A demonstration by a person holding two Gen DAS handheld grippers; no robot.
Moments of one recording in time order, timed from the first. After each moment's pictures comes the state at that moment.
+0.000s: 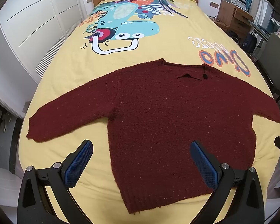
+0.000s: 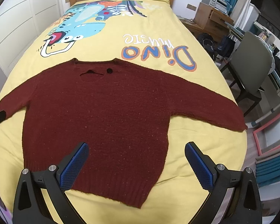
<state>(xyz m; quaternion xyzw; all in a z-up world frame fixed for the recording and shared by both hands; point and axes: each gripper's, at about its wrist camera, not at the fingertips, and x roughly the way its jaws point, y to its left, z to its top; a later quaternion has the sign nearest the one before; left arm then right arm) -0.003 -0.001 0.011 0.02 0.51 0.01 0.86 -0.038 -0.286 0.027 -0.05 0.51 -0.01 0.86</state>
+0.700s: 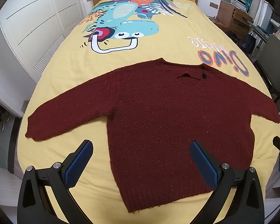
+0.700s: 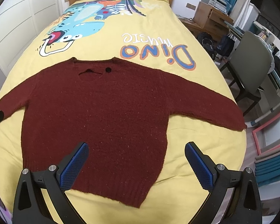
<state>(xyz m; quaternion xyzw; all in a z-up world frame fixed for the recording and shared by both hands) -0.004 0.002 0.013 0.01 0.51 0.00 0.86 -0.037 -0.288 0.026 -0.05 0.52 -0.01 0.85</state>
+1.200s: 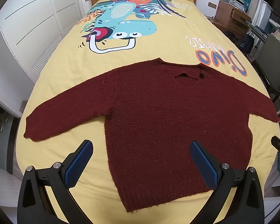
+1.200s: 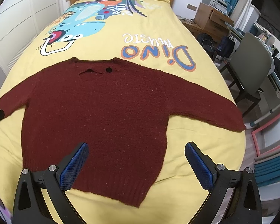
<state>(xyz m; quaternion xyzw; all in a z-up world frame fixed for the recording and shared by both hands) -0.003 0.000 0.014 0.01 0.52 -0.01 0.86 -0.038 -0.287 0.028 -0.06 0.52 -0.01 0.85</state>
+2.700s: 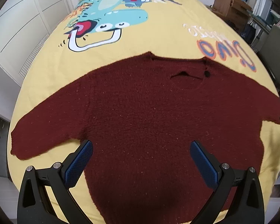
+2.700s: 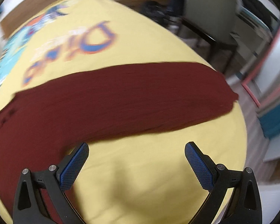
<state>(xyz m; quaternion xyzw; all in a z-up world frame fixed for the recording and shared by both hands) 0.088 -0.026 -0.053 0.03 0.55 -0.02 0.83 0.070 -0.540 -0.089 0.11 0.54 -0.18 0.81</state>
